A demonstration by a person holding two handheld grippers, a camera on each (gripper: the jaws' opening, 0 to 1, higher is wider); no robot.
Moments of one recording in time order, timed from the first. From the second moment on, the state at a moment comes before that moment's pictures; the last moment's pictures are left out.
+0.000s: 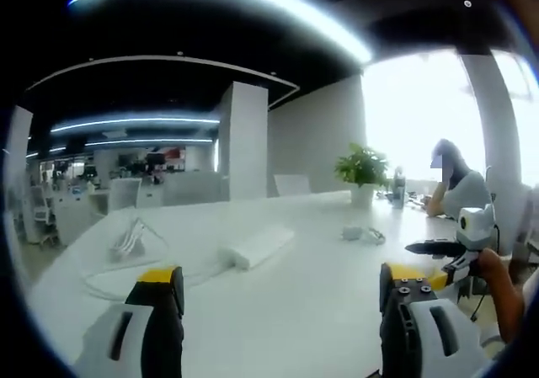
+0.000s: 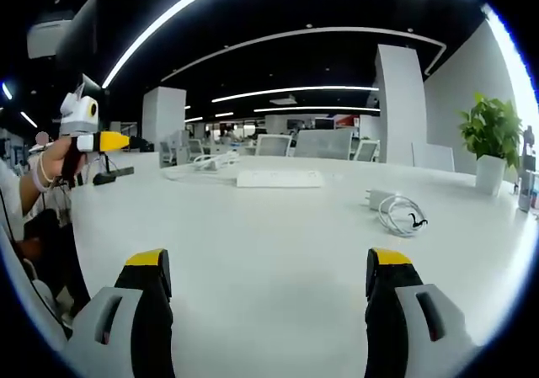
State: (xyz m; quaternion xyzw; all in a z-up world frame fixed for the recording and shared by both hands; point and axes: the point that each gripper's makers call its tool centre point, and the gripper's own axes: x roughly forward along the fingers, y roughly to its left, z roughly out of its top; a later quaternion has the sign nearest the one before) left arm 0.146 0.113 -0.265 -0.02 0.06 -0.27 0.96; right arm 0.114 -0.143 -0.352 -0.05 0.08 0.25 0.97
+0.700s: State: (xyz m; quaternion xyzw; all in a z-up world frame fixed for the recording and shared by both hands) left arm 0.187 0.099 -0.227 0.09 0.06 -0.29 0.95; right arm 0.116 -0.138 -0.349 -0.05 0.08 0.25 0.96
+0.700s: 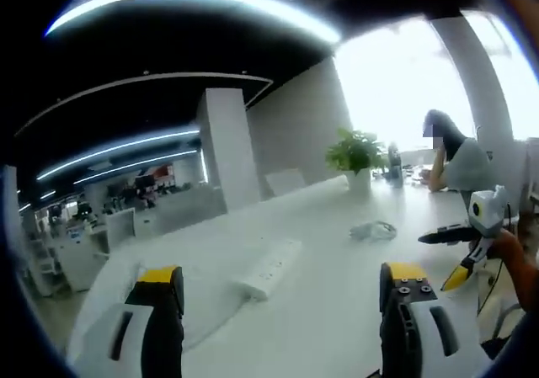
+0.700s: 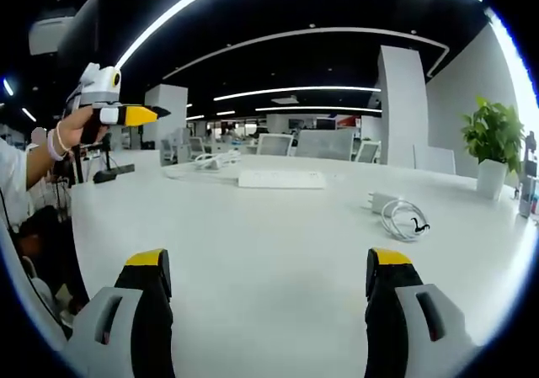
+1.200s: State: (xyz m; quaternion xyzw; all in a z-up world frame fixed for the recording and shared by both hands) left arm 0.224 0.084 -0.229 0.19 0.11 -0.31 0.92; right arm 0.121 -0.137 -0.344 -0.06 0.08 0.25 0.96
